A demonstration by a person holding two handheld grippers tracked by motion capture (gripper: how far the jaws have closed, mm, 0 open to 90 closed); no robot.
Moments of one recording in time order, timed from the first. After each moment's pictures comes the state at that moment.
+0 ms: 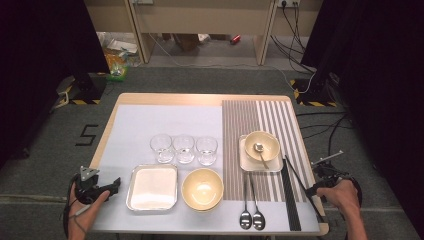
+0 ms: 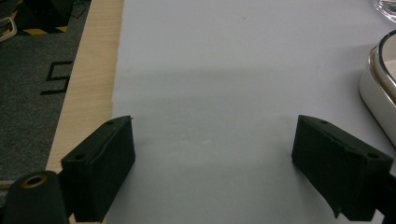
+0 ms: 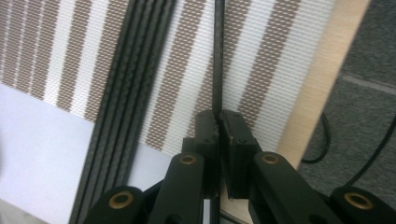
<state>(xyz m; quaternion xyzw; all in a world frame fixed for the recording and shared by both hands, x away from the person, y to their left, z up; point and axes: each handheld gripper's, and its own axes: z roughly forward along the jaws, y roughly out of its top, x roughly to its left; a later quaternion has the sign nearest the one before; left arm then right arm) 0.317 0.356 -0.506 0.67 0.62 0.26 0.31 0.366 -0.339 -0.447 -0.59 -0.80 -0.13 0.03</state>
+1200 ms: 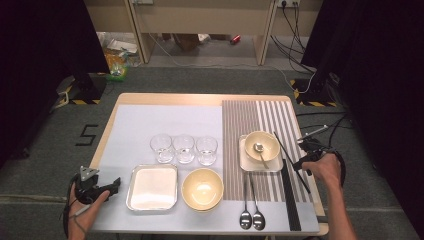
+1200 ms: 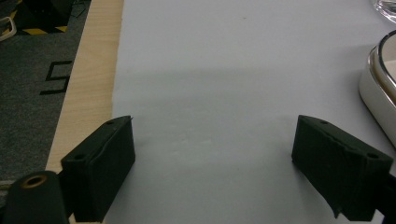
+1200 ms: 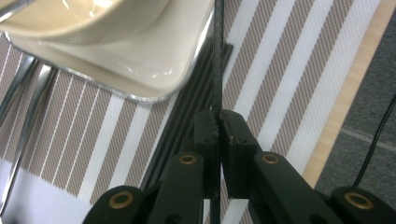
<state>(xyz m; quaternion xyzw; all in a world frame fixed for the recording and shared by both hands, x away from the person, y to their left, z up) 0.317 0.356 -0.506 0.67 0.62 0.26 0.31 0.430 -0.299 -0.417 -0.57 -0.81 -0.14 -0.02</state>
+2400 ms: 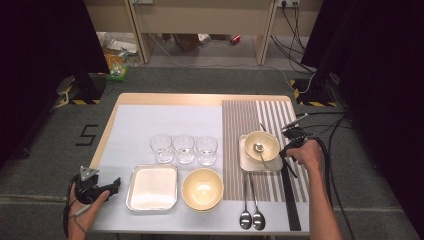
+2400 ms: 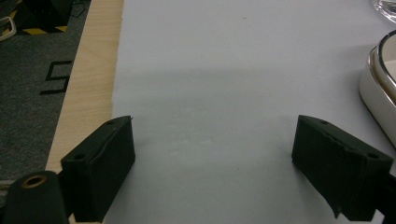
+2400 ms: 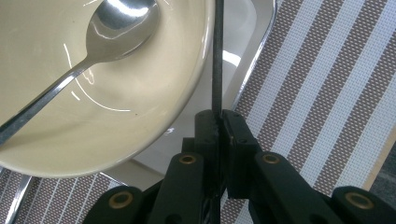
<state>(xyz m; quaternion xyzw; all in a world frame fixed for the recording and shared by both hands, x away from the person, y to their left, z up) 0.318 0.356 -0.507 0.67 0.62 0.26 0.31 0.479 -0.268 -0.427 -0.54 -0.83 -0.14 -0.03</state>
